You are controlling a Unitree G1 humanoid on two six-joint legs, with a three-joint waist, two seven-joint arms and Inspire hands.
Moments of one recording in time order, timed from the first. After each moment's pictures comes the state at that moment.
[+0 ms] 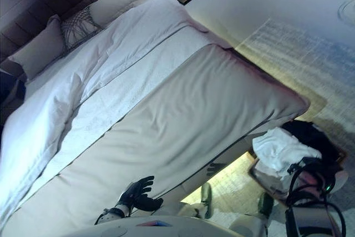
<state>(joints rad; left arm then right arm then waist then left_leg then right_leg) 0.10 0.20 -0.40 0.97 -0.16 -0.27 0.04 -0.35 -0.58 -0.08 1.22 0.64 -0.19 -0.59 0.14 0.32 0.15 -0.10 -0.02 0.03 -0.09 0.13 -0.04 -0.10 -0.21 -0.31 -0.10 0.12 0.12</state>
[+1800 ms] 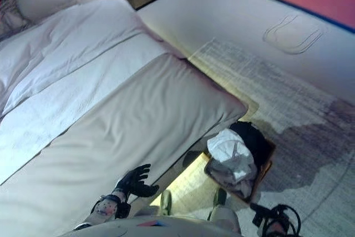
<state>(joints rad) 0.00 0.24 -0.38 1.12 -0.16 -0.27 0.01 0.03 -0.23 0.02 1.31 0.60 -0.08 -0.26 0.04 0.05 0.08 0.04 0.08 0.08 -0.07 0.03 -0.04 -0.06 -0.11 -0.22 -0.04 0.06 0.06</state>
